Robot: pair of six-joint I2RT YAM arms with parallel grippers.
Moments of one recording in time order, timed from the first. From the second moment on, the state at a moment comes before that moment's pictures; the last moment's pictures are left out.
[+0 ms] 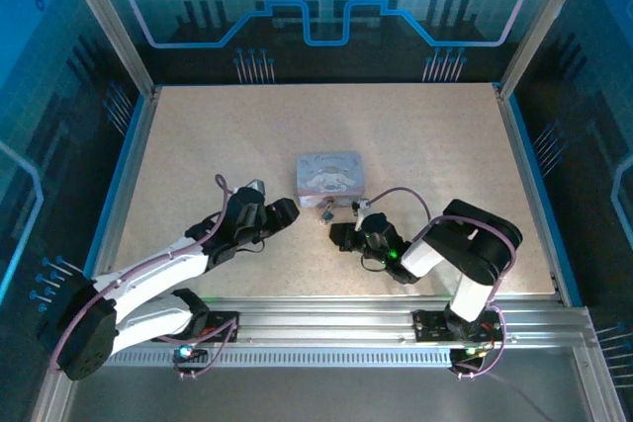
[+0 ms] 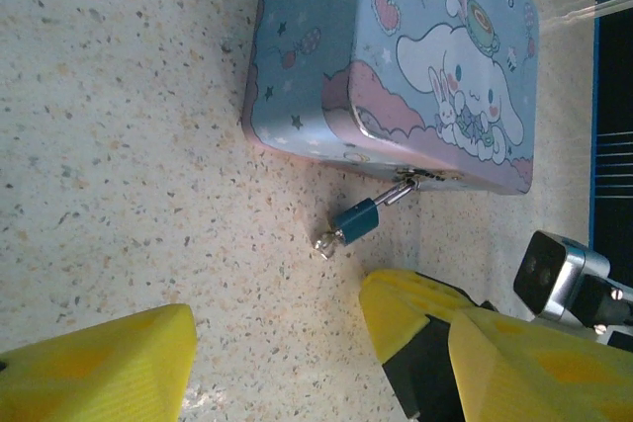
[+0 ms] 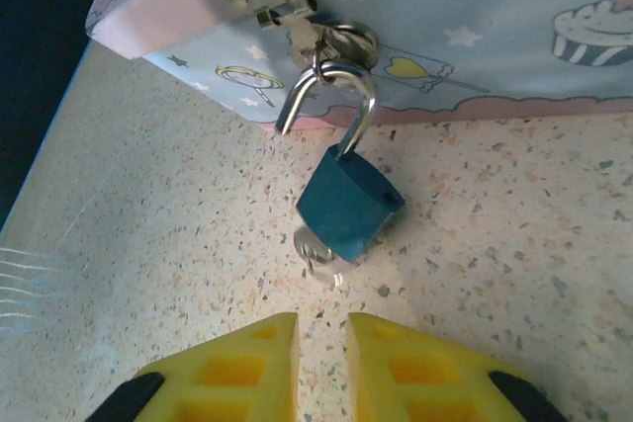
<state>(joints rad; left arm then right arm) -0.61 1.07 0.50 -0.12 0.03 -1.07 0.82 1.74 0.33 0.93 -0.01 0.79</state>
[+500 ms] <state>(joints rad) -0.47 1.19 0.63 -0.16 0.10 -0.95 0.77 1.55 0.31 0.76 -0.04 0.73</state>
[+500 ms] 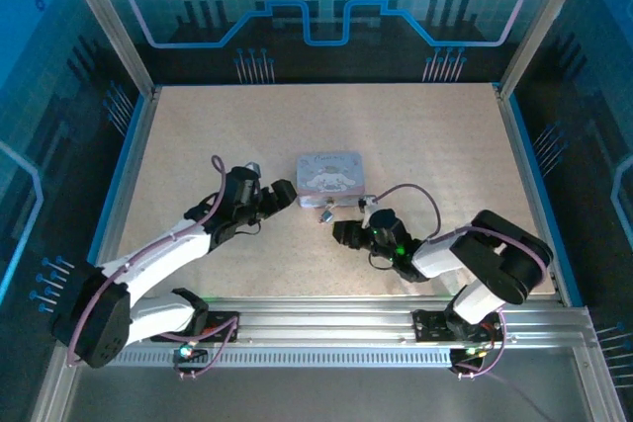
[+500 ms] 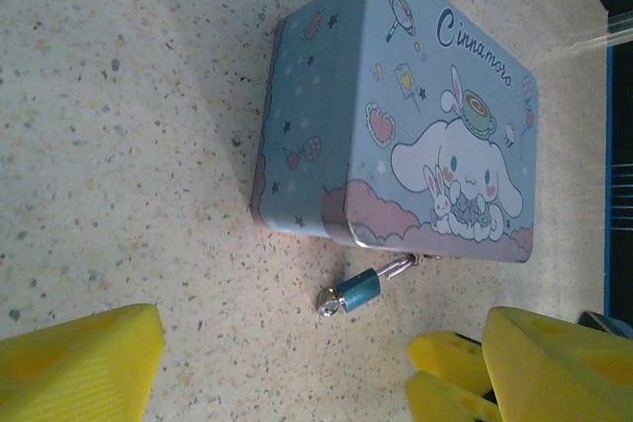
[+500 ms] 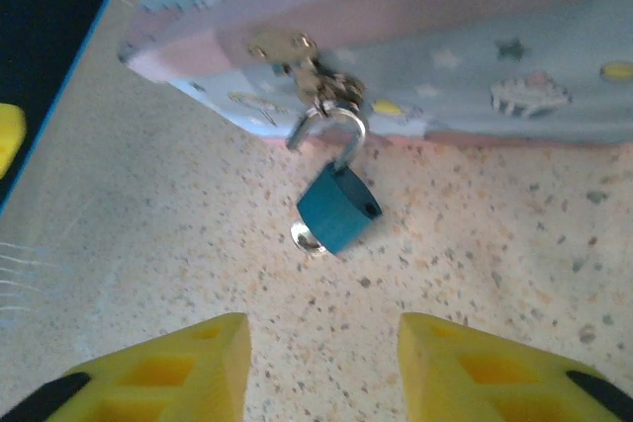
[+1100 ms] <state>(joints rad) -0.43 1.59 0.88 -0.14 0.19 -0.82 0.61 1.51 0.32 0.78 -0.26 0.74</state>
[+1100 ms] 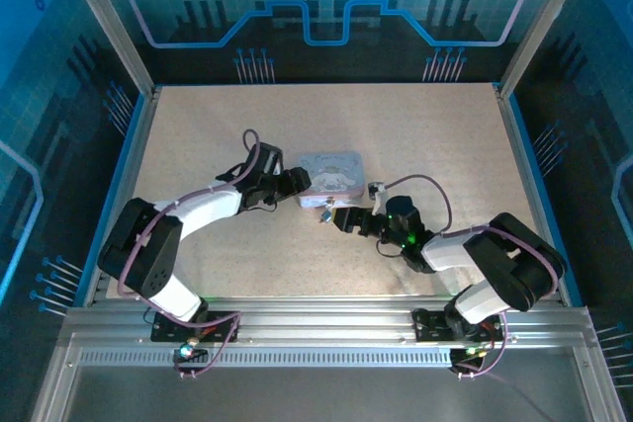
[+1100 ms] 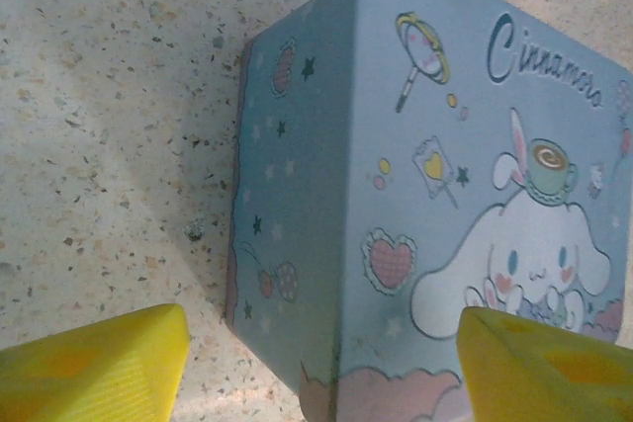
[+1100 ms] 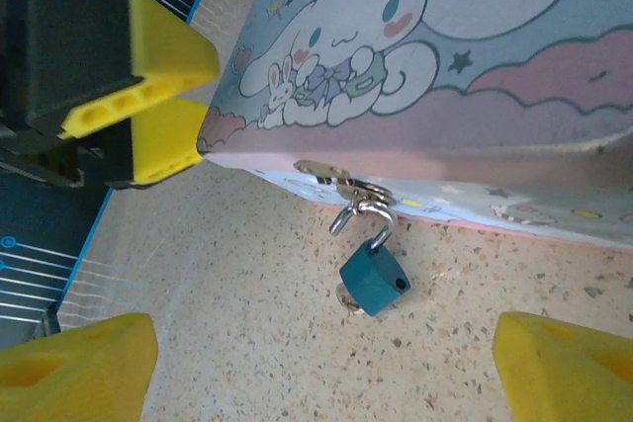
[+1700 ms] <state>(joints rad) -0.46 1.55 0.74 0.02 0.18 -0.86 0.52 1.57 0.39 0.81 -0.33 0.65</state>
